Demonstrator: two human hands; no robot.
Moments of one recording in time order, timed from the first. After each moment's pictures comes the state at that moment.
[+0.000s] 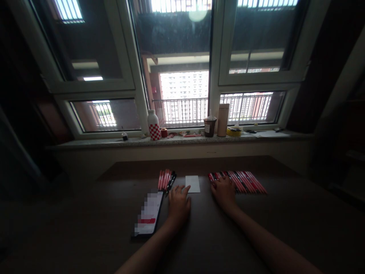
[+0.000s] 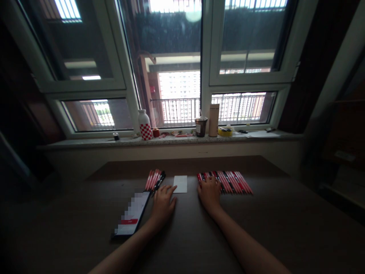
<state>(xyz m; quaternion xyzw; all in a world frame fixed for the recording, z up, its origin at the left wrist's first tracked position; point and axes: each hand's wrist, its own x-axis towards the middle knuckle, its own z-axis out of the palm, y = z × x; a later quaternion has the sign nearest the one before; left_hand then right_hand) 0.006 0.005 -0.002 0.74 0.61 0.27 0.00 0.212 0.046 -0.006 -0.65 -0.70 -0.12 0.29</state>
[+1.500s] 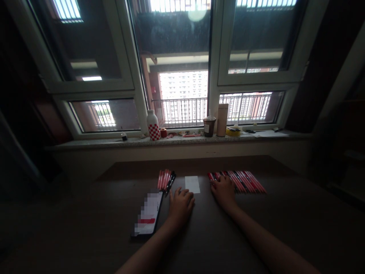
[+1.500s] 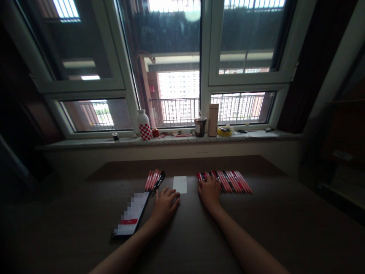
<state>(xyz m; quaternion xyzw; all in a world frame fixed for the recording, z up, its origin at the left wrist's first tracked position) 0.007 0.000 0.002 0.79 0.58 0.21 0.03 0.212 0.047 -0.006 -0.69 -0.68 -0.12 0.24</state>
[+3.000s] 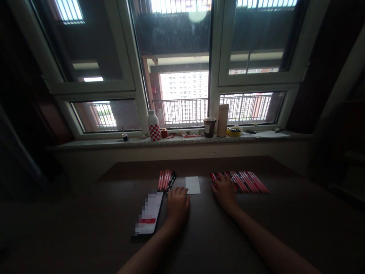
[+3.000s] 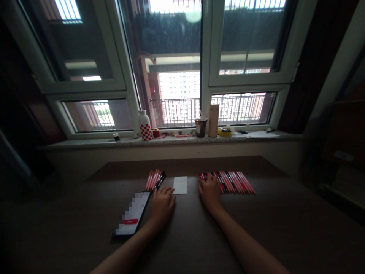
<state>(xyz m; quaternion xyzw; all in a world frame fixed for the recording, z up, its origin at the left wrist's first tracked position) 0.006 -0.001 0.009 0.75 0.62 0.23 -0.03 0.215 0.044 -0.001 -0.66 -0.69 -0.10 0.28</state>
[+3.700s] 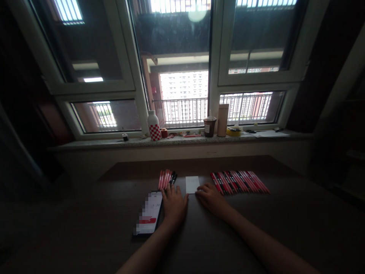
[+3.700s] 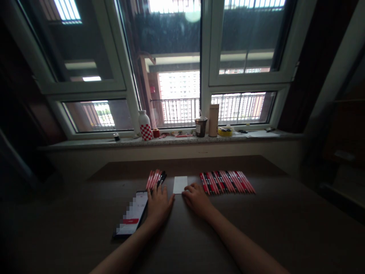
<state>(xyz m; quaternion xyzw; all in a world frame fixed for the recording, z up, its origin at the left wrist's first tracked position) 0.001 0.009 -0.005 0.69 0.69 0.17 -0.14 0.188 0.026 -0.007 -0.42 -0.87 -0.03 0.27</state>
